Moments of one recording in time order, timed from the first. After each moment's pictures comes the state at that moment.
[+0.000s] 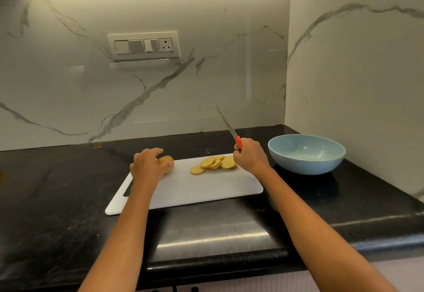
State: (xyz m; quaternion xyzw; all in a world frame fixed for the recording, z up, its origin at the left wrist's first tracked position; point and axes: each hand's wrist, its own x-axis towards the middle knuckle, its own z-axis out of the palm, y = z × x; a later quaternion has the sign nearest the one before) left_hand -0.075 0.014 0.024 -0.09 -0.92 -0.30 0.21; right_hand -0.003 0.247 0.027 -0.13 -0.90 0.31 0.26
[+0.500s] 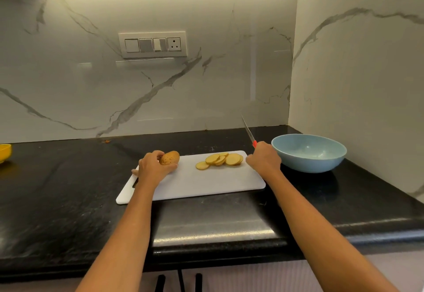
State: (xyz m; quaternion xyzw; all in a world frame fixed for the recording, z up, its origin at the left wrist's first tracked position) left_hand -0.078 0.001 0.010 -0.05 -0.92 -0.36 0.12; right_hand 0.021 0.246 0.025 -0.25 -0.91 0.24 0.24
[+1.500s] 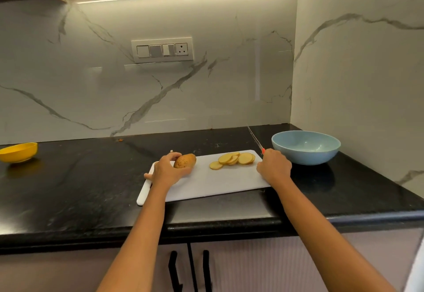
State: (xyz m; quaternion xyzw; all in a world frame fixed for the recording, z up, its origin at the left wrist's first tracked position) left_hand -0.029 -0.001 0.003 -0.08 -0.91 -0.39 0.12; right_hand 0.074 0.232 0.018 -0.28 -0.92 0.15 0.21
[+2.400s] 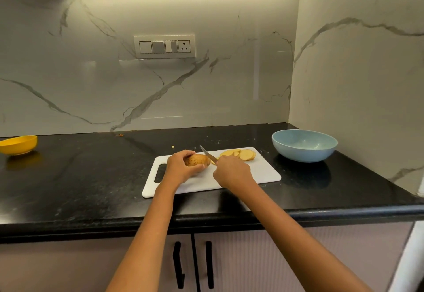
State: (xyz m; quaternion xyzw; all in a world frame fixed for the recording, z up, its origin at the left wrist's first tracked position) left_hand -0.011 0.008 0.001 -0.21 -0.85 -0.46 0.12; right_hand 0.094 0.123 0.041 -0.13 -0.98 0.14 0.11
